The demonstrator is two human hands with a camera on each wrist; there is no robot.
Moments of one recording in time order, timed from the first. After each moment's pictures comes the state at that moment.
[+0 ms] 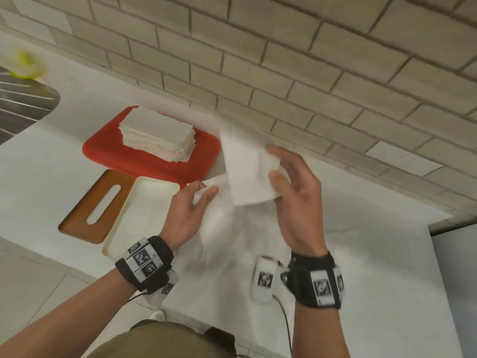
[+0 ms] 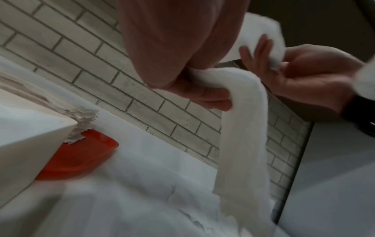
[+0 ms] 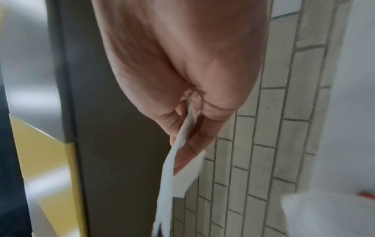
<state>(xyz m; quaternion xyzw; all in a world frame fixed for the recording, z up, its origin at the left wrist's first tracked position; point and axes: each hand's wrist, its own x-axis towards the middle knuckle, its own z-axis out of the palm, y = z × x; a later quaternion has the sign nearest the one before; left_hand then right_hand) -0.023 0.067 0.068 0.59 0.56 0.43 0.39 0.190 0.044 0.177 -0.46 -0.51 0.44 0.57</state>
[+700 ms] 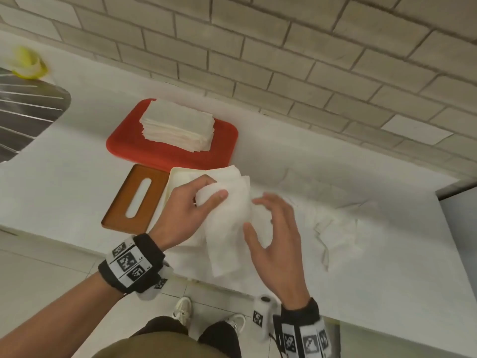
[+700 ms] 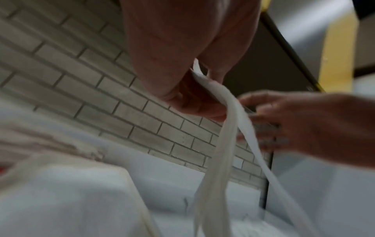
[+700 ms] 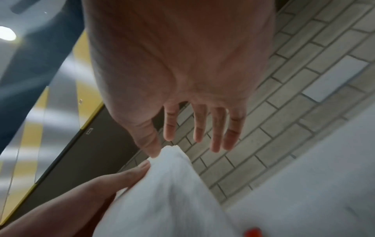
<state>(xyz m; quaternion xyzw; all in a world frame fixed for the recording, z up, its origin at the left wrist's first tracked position) -0.142 0.033 0.097 0.66 0.45 0.39 0.46 0.060 -0.066 0.114 -0.64 -0.63 0.20 0.39</state>
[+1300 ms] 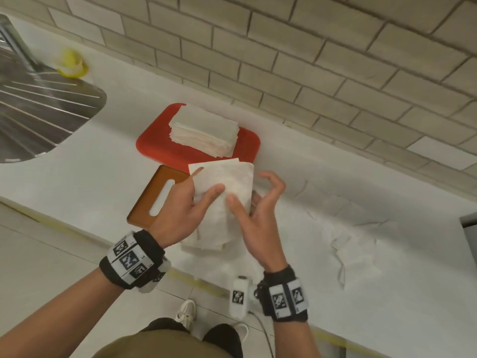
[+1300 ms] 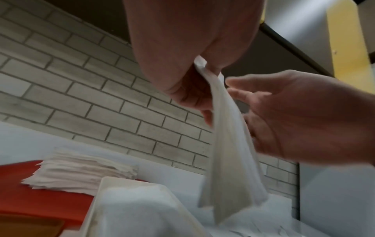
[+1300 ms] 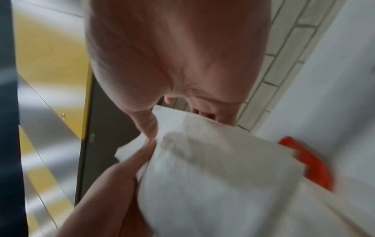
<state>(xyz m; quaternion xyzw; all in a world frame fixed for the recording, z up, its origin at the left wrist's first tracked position) -0.191 0.035 0.107 0.66 0.45 0.46 0.40 -0.016 -0.001 0.119 -0.52 -0.51 0.46 0.51</state>
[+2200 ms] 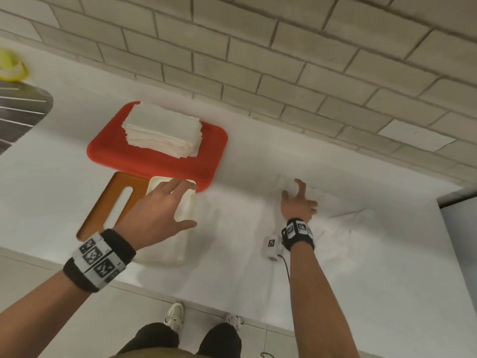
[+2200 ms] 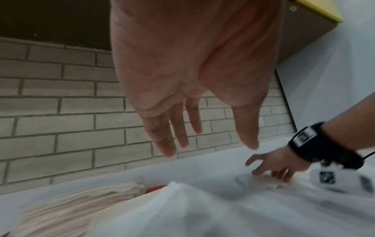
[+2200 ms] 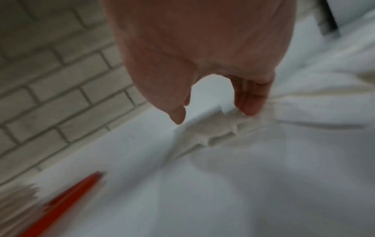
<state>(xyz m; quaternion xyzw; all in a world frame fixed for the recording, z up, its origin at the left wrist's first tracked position) -0.151 0.085 0.067 0.83 0.52 0.07 0.19 0.226 0.122 -0.054 -0.91 -0.33 0.18 0.17</state>
